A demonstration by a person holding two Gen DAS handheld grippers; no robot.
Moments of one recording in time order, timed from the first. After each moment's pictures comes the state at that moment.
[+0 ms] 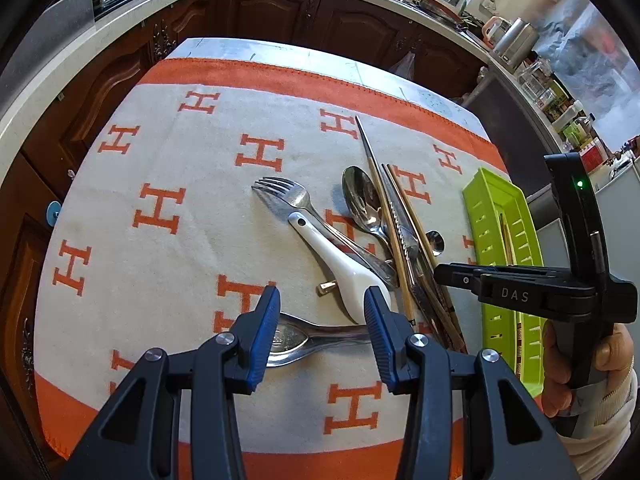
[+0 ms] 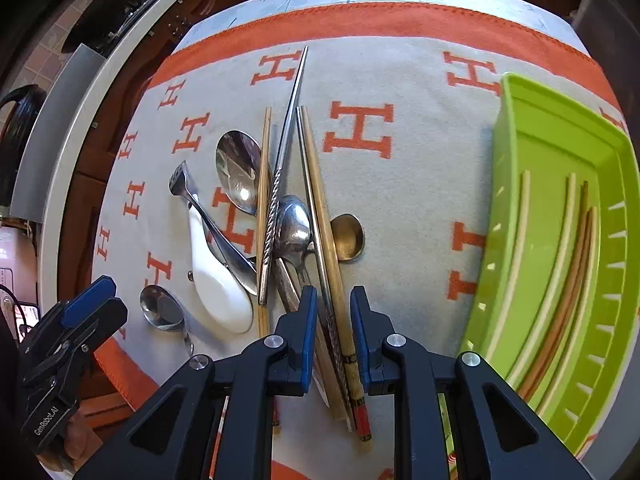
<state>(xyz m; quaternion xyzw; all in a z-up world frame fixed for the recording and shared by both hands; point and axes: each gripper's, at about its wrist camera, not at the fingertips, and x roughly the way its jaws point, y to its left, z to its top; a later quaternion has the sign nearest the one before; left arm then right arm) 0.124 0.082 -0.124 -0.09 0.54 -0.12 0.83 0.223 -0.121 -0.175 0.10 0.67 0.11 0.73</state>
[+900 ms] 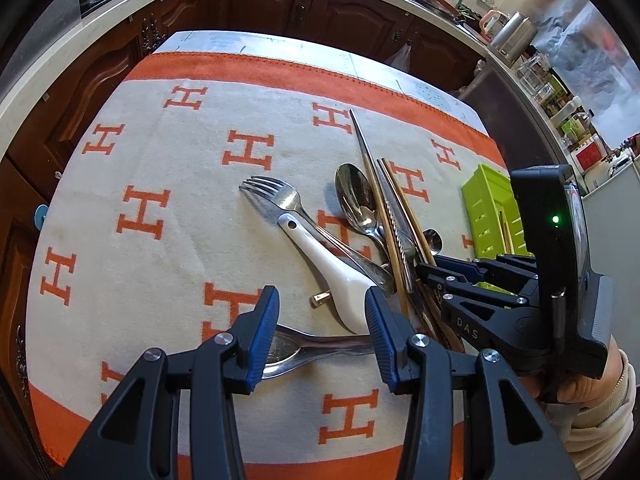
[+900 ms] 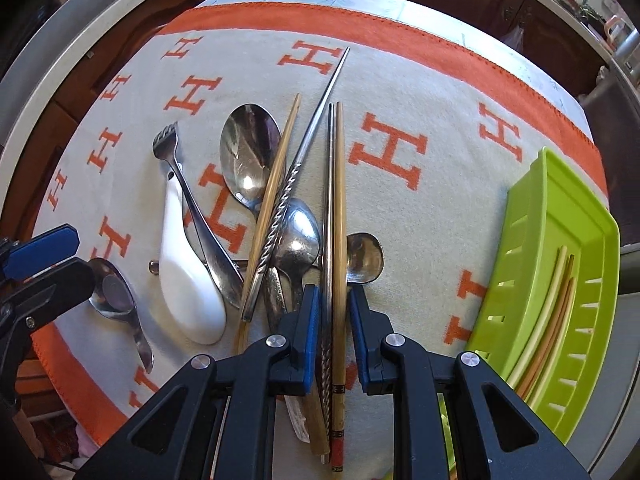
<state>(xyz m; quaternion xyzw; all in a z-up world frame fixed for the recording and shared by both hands) 0.136 0.076 -0.130 -0.09 0.55 -0.13 0.82 0.223 -0.066 -0.187 -0.06 0.64 0.10 0.76</state>
